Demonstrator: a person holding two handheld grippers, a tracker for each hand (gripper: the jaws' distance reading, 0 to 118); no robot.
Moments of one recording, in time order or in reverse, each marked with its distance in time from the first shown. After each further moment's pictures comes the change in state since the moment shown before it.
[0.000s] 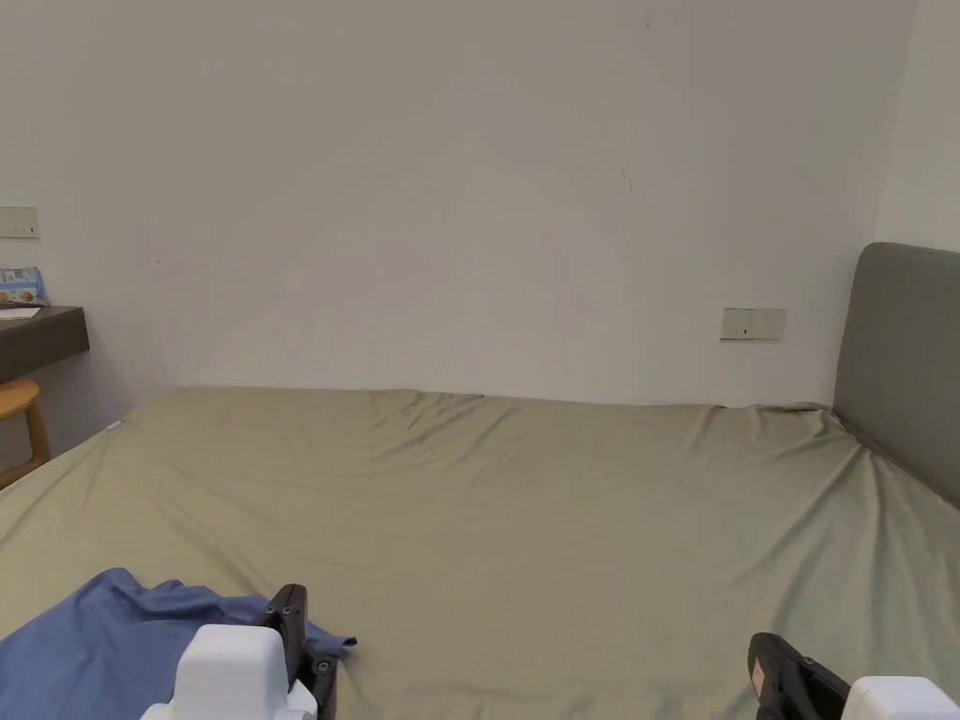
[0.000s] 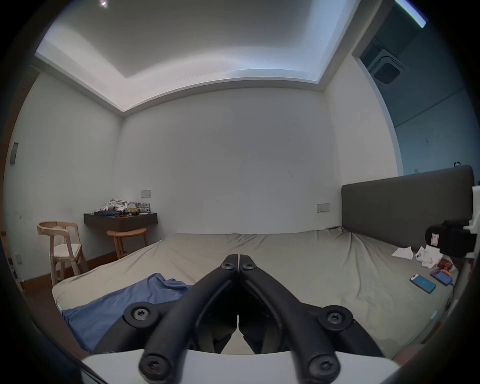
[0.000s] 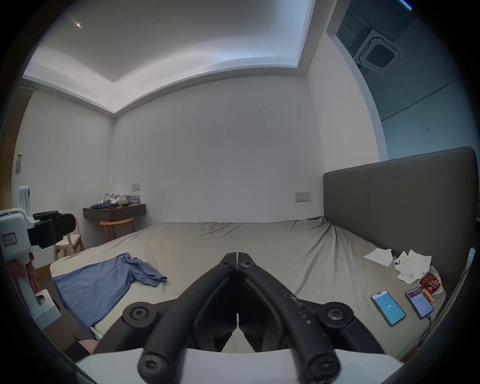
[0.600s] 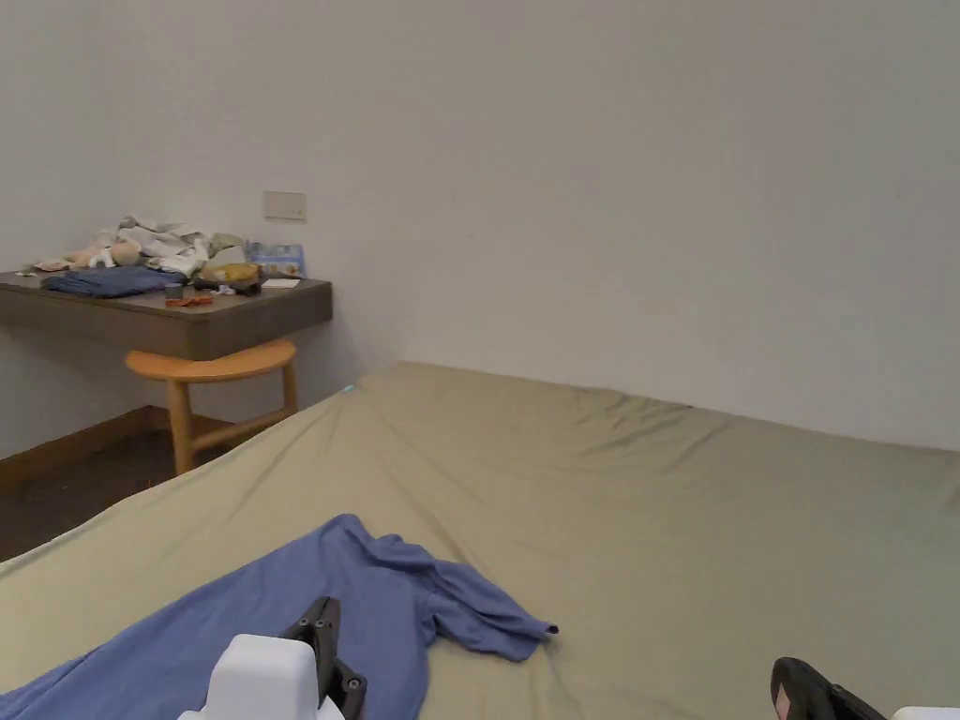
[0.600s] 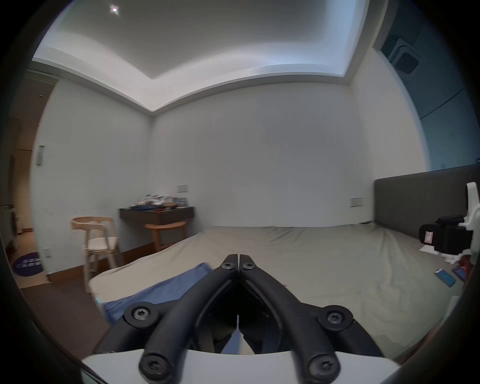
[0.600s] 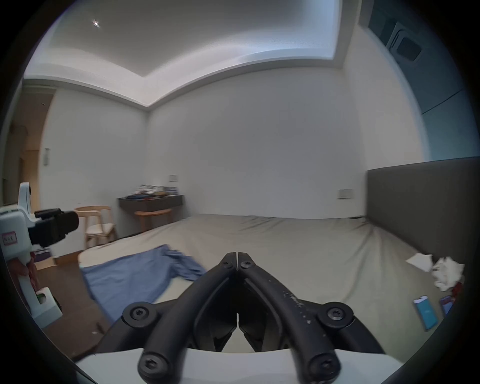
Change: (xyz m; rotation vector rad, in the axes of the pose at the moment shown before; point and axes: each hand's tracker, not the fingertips) left arm -0.109 -0.017 0.073 -0.065 0.297 -0.002; right arm -0.113 0.001 -0.042 -0.048 0.381 0.014
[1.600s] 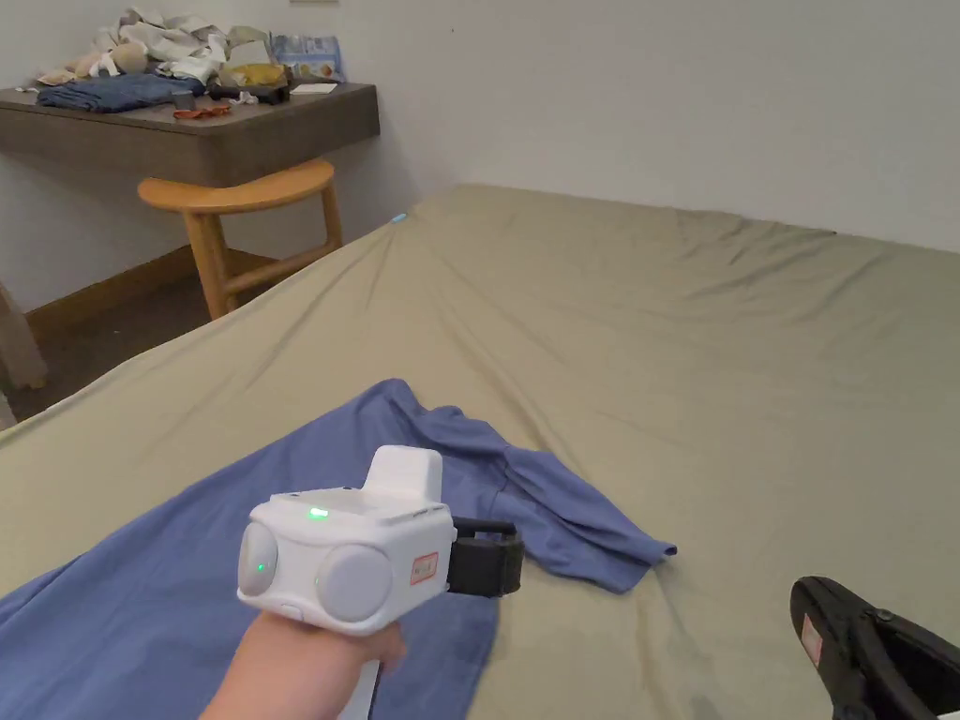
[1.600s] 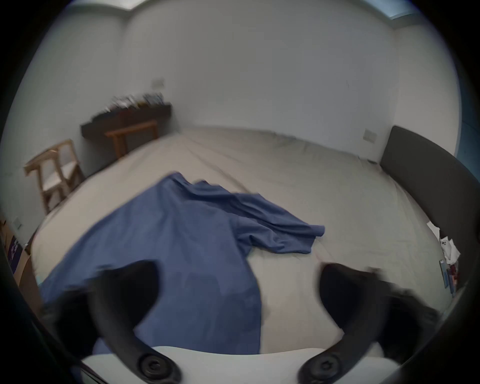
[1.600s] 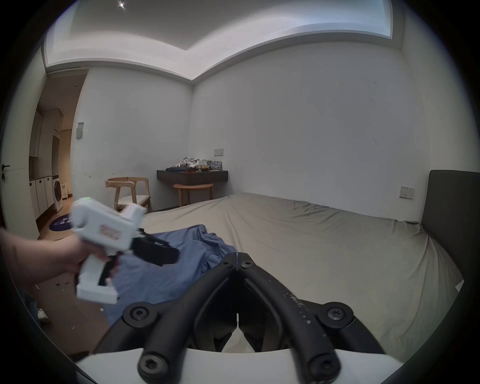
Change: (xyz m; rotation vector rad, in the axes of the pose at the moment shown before) left arm 0.011 -0.120 -0.383 -0.683 -0.286 0.047; right arm -0.008 -0.038 -0.191 -0.146 0.161 0.117
